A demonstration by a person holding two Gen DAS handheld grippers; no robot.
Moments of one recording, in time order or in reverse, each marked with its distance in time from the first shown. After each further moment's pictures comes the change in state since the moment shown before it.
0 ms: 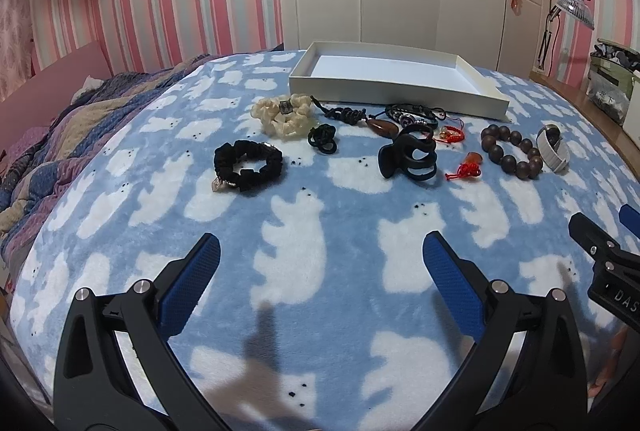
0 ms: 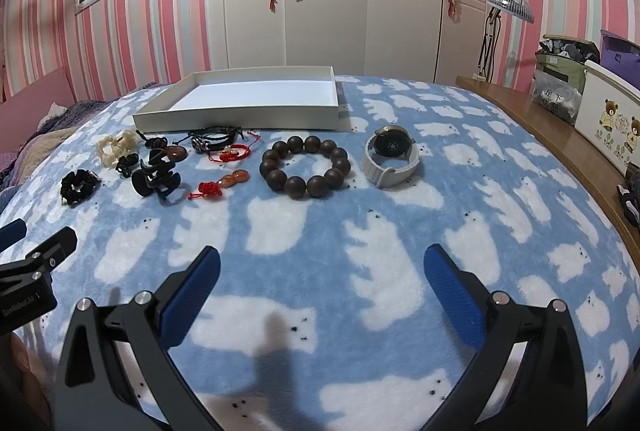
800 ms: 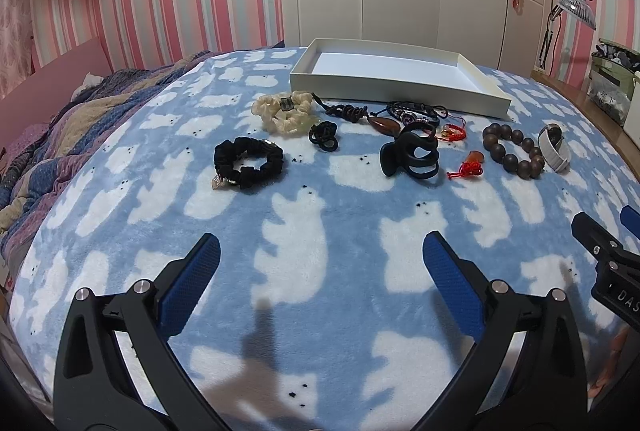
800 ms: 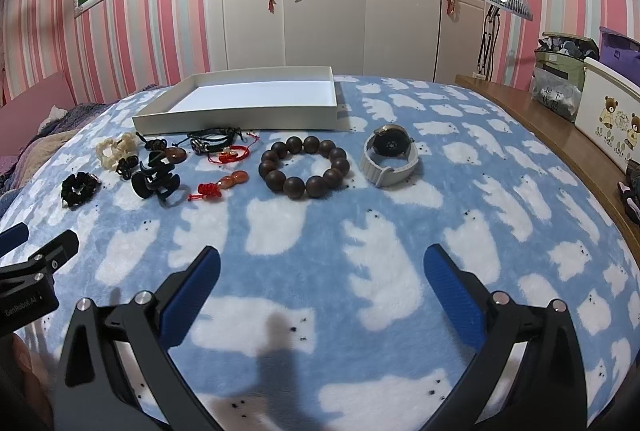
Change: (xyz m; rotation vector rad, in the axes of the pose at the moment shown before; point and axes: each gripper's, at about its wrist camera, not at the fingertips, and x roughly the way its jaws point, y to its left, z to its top) left arm 0.002 0.002 0.000 -0.010 0.010 0.000; right arm 0.001 -0.001 -0.001 0.003 -0.002 0.001
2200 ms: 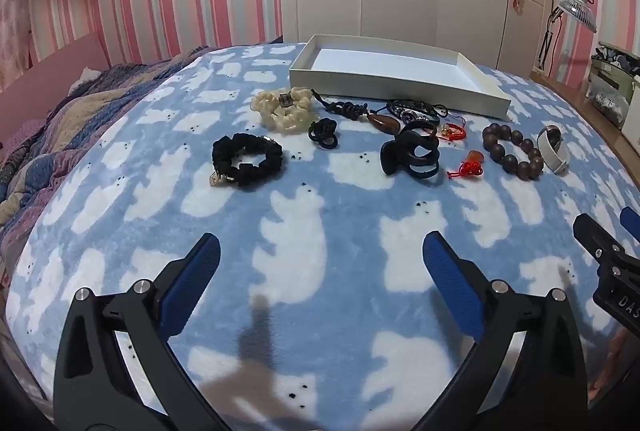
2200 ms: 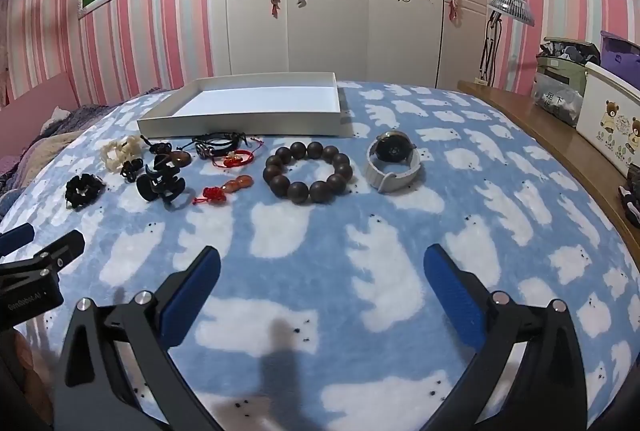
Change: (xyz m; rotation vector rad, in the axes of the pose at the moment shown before) left arm 0.001 0.000 -0.001 -0.010 0.010 -0.012; right arm -0.002 -0.001 0.002 -0.007 -0.016 0.002
